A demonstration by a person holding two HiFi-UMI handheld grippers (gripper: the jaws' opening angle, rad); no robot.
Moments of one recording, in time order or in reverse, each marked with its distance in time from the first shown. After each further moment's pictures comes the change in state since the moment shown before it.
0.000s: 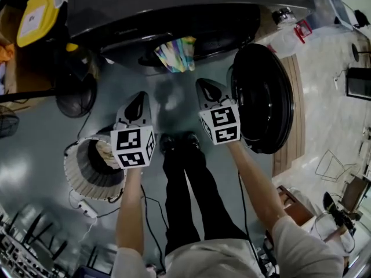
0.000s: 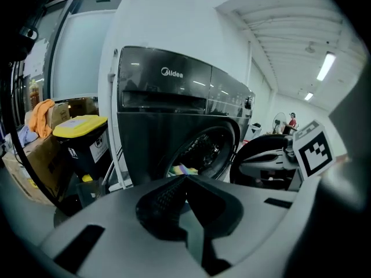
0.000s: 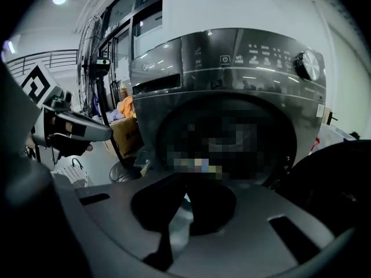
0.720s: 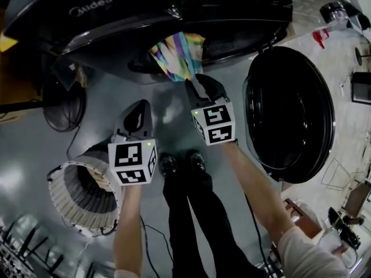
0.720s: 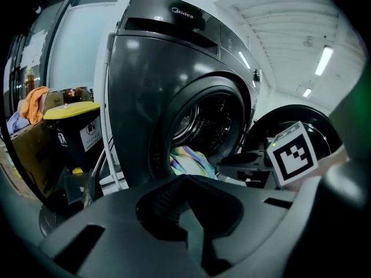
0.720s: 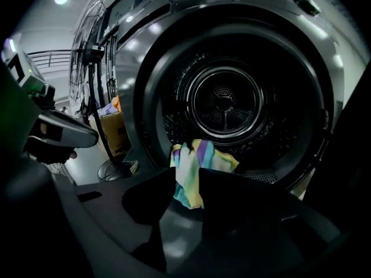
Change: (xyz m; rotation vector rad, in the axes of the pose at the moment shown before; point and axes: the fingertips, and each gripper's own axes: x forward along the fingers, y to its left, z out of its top) left arm 0.098 0.024 -0.091 0.015 0.004 -0.017; right arm 0.139 -0.009 -0.084 0.011 -0.030 -0.004
